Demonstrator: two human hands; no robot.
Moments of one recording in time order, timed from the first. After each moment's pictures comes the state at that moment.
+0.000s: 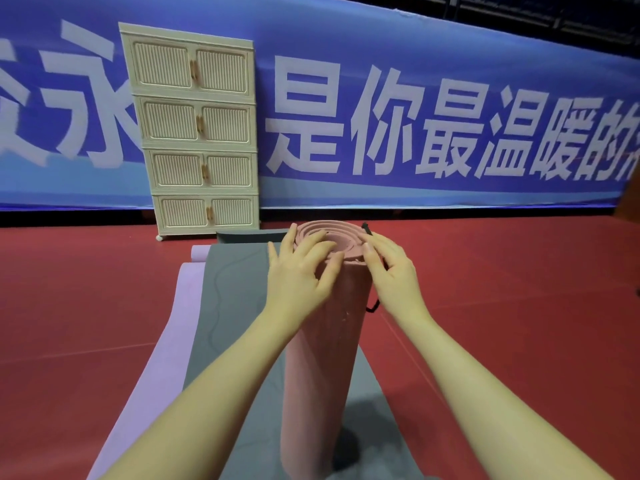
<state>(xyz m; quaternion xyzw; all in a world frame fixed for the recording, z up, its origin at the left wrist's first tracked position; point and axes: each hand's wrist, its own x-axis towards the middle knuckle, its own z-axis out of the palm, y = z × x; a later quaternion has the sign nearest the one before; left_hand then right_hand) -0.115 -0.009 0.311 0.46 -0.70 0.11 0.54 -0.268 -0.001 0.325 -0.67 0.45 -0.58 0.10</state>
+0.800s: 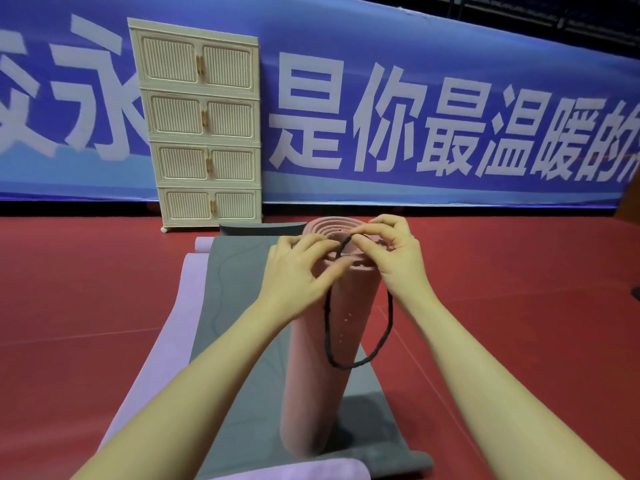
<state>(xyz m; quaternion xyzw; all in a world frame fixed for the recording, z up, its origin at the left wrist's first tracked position) -0.108 0.043 0.322 0.45 -0.75 0.08 0.48 -0.273 0.042 0.353 -0.68 0.40 -0.60 0.15</state>
